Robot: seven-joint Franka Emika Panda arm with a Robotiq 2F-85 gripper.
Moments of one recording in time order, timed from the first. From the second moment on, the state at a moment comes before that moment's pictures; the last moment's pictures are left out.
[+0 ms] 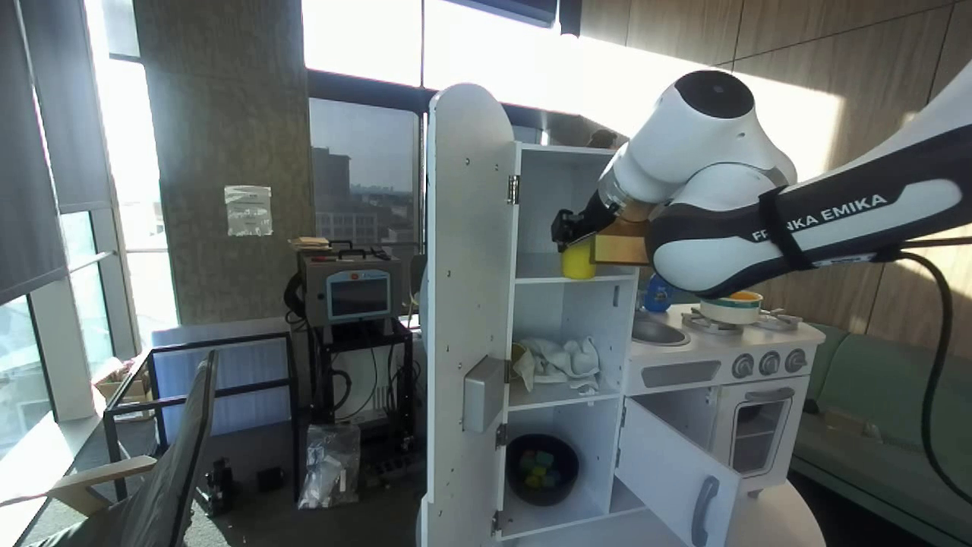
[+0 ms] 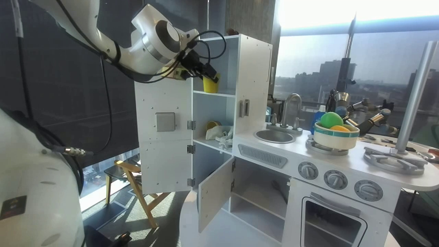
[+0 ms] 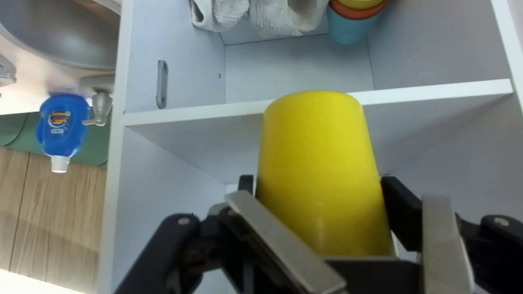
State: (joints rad) arm -0.36 -0.50 0.45 -2.35 -0.49 2.80 0.83
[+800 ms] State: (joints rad) arm -0.26 -0.92 0.25 -2.75 -0.38 2.57 0.80
